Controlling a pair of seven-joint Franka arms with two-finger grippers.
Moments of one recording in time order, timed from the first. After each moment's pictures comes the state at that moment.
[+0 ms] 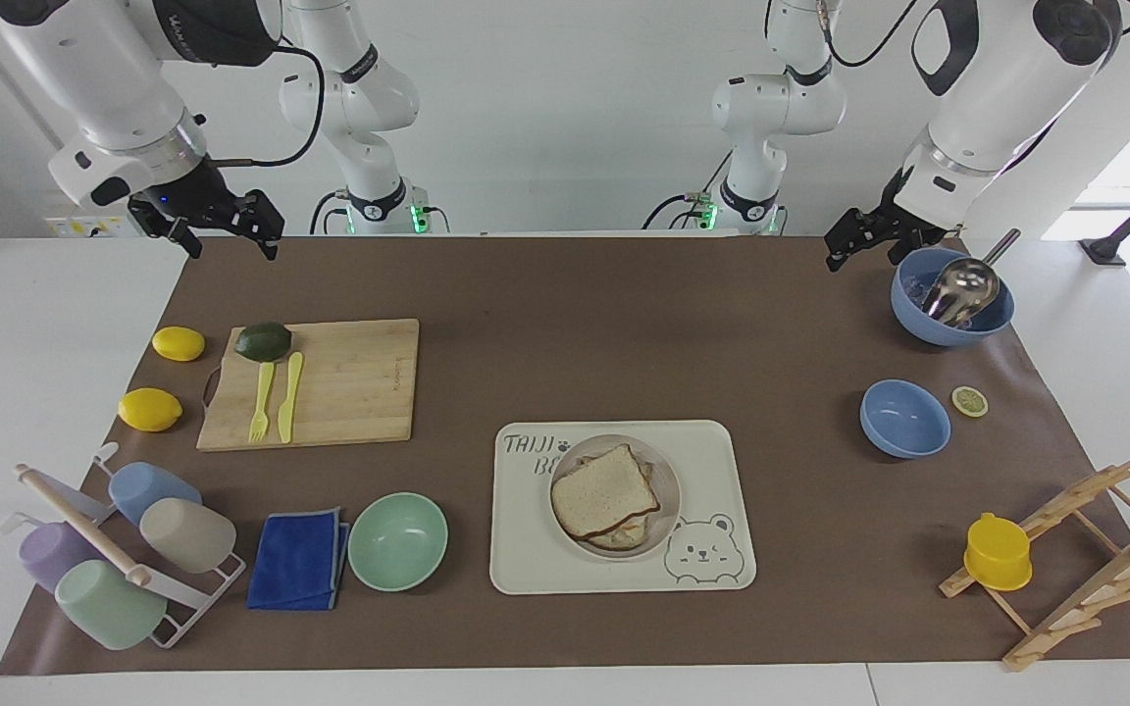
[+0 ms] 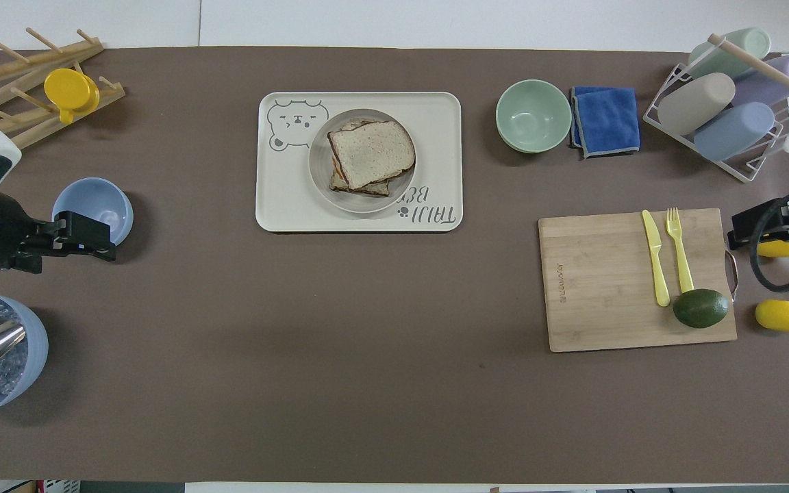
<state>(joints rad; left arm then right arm) -0.11 -0.10 -0.02 -1.76 -0.08 1.54 -0.17 0.03 -0.02 -0.07 -1.59 -0.03 1.43 0.00</state>
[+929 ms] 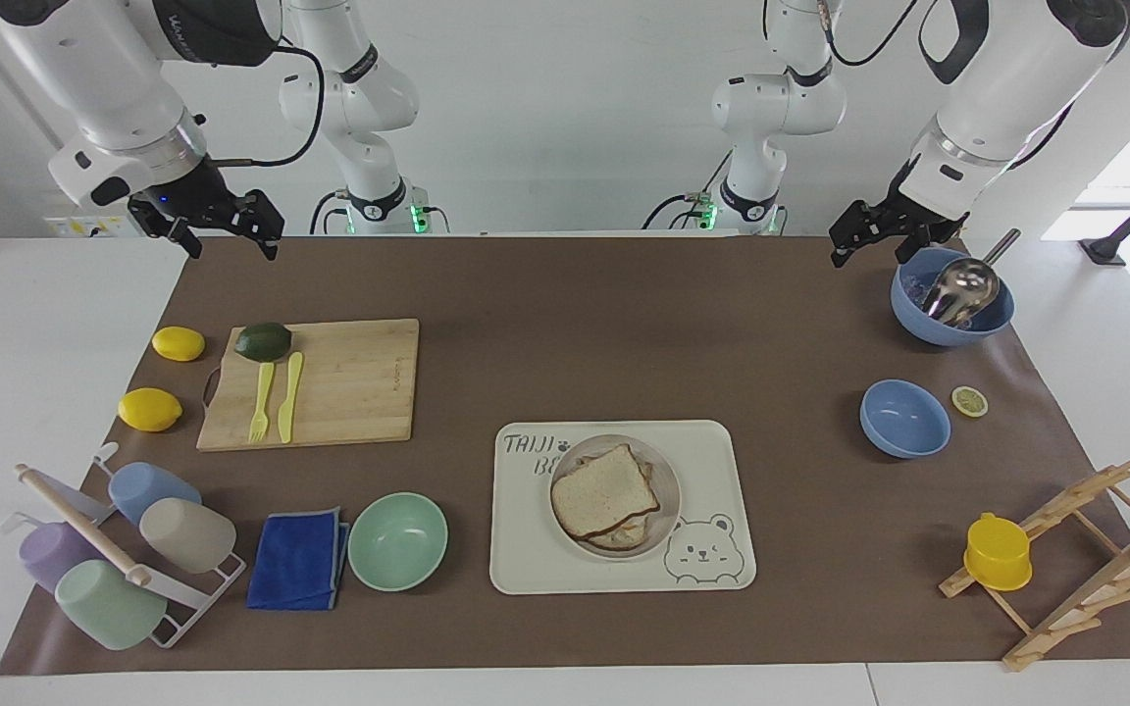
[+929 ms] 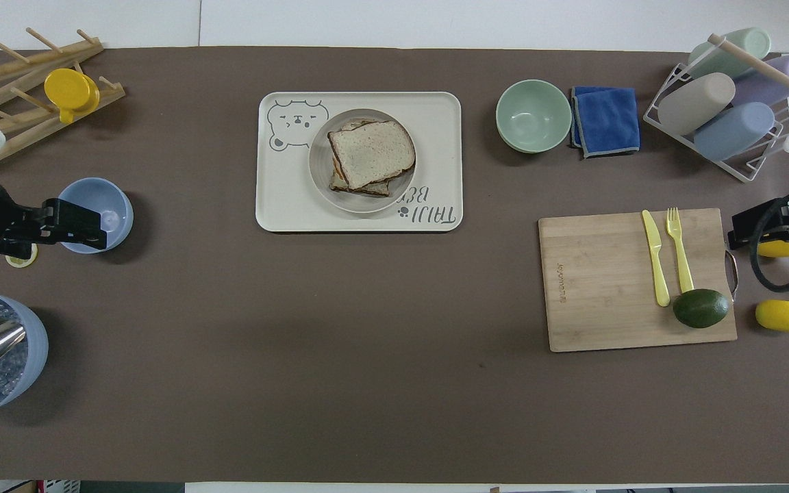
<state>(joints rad) -0.10 -0.06 -0.01 -1.67 -0.07 1.51 -0.15 0.03 -0.02 -0.07 -1.59 -0.03 1.43 0.00</state>
